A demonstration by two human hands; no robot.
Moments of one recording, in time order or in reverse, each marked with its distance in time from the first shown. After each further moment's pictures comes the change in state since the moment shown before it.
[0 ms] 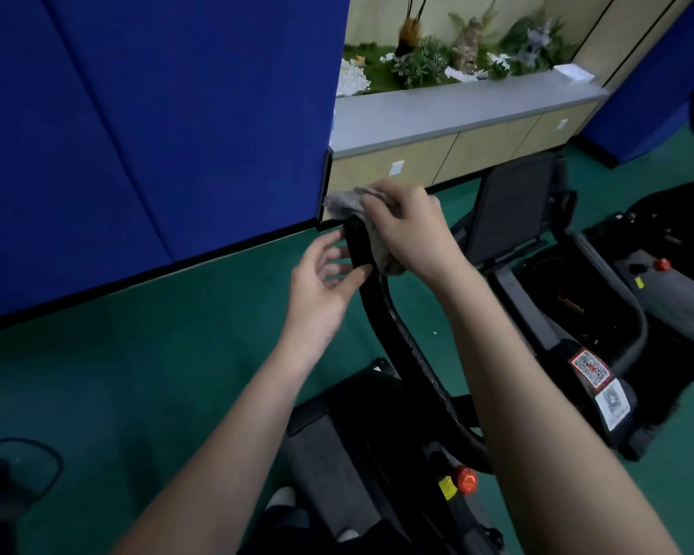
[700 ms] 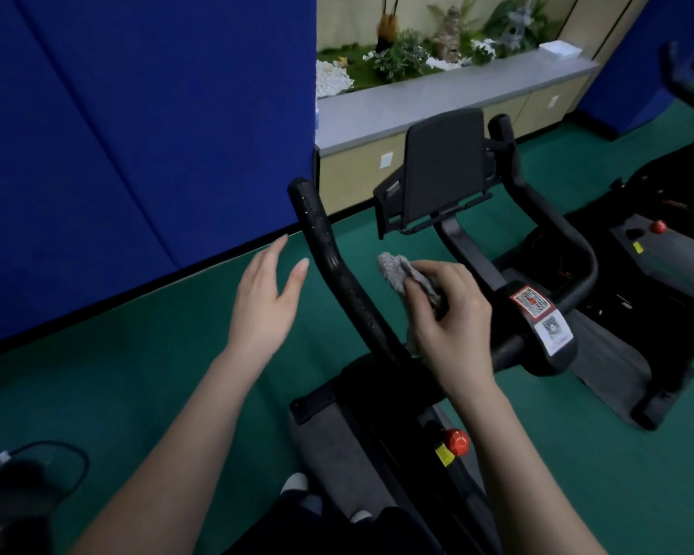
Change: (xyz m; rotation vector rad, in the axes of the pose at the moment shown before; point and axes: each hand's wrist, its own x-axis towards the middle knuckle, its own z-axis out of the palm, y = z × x) left_hand -0.052 -0.030 -0.022 0.820 -0.004 0.156; right_hand -0.173 0.057 -0.042 0.058 0.349 0.021
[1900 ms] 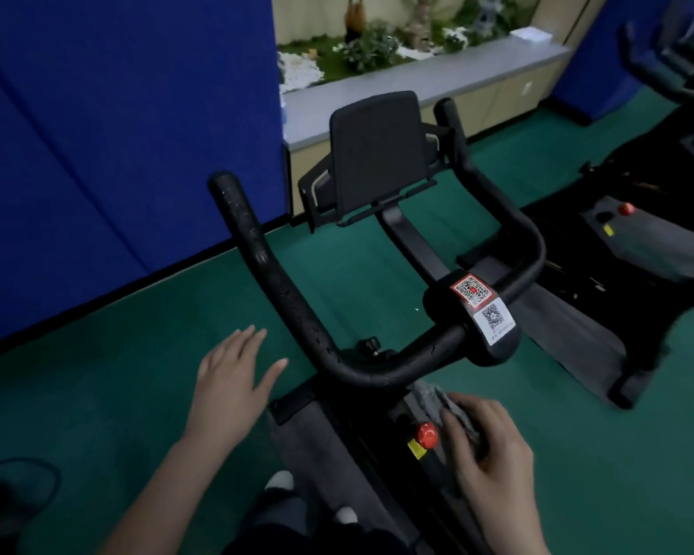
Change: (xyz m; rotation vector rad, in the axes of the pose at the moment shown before) left_hand -0.073 -0.029 0.056 0.565 -0.284 -0.001; right_hand -0.118 0.088 -0.083 -0.100 -0.044 0.273
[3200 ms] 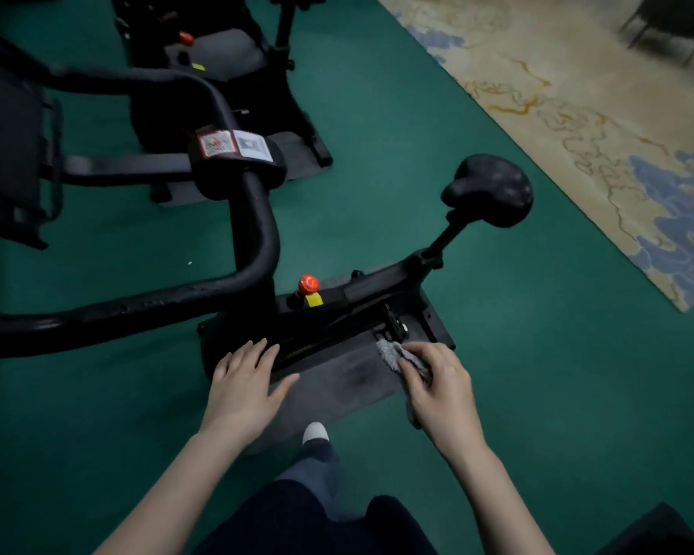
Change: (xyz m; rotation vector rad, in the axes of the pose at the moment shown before) left_hand 0.050 -0.026 0.046 0.412 -0.617 1.259; right_hand -0.178 -0.136 0.160 -0.246 0.676 0.998
